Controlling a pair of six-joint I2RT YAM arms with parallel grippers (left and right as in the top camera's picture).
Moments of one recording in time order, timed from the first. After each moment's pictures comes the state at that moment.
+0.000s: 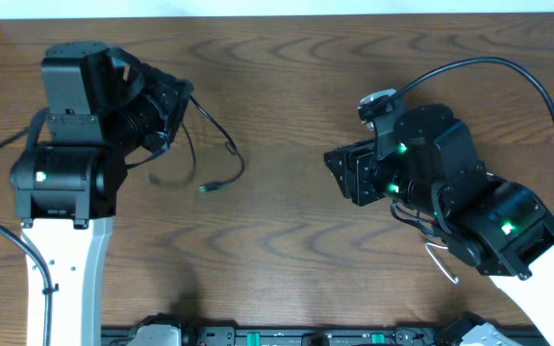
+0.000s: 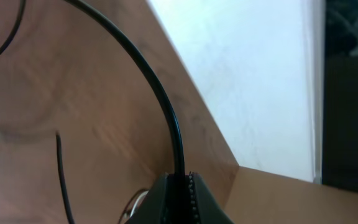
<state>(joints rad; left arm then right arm) -0.05 1.28 1.61 -0.95 0.31 -1.11 0.64 1.19 1.38 -0.88 -0.11 0.42</state>
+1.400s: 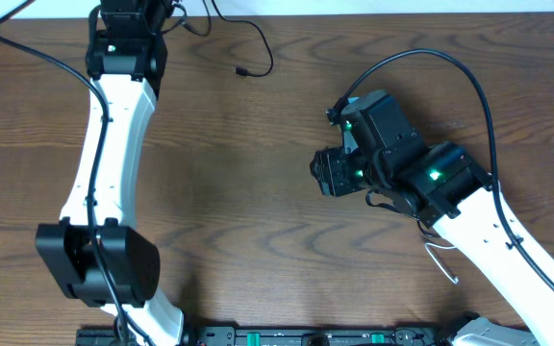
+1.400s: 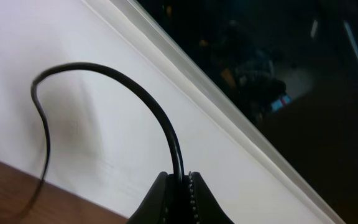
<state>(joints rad) -0.03 1.84 1.80 -0.07 0.14 -0.84 0.64 1.40 1.38 -0.95 -0.11 0.41</state>
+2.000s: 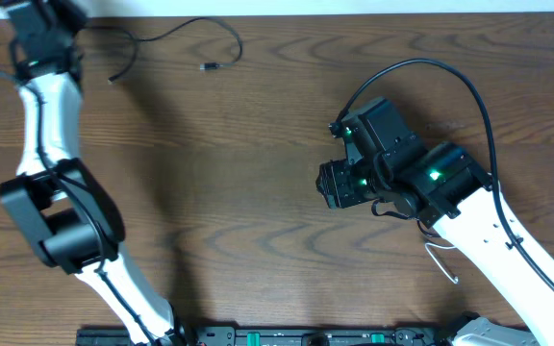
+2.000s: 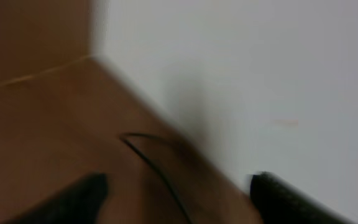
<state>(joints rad) 0.39 2.10 1.80 -0.13 -0.09 -0.45 0.64 1.40 1.38 -1.06 -0.14 0.41</state>
